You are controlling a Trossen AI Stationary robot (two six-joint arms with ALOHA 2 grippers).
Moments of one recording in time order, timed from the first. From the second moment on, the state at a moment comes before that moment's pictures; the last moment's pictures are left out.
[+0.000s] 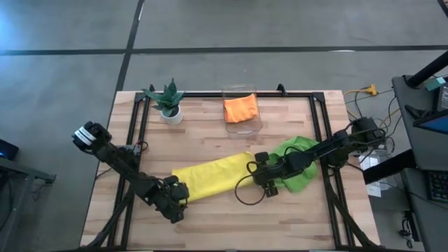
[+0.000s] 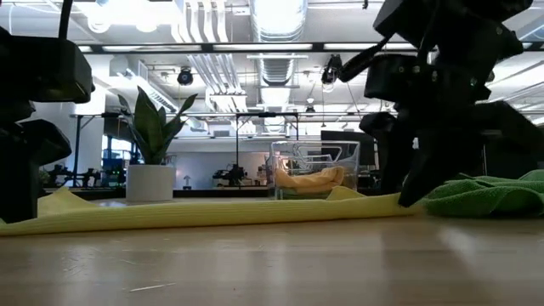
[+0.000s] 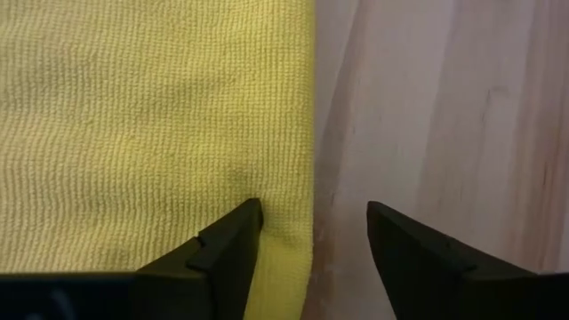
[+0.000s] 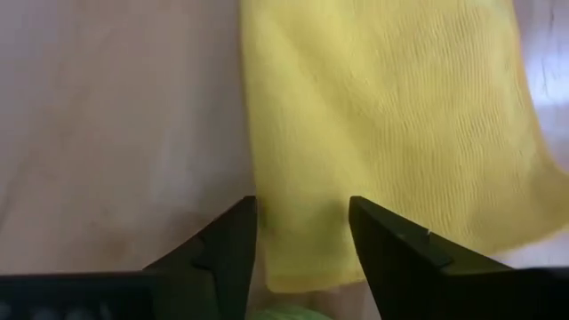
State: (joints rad) left arm -0.73 1.60 0.68 -0.26 -0.24 -1.01; right arm 0.30 1.62 0.75 -0.19 0.16 -0.03
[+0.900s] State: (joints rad) left arm -0.74 1.58 0.71 -0.30 -0.11 -1.02; right arm 0.46 1.67 0.82 -0.28 -0.01 0.44
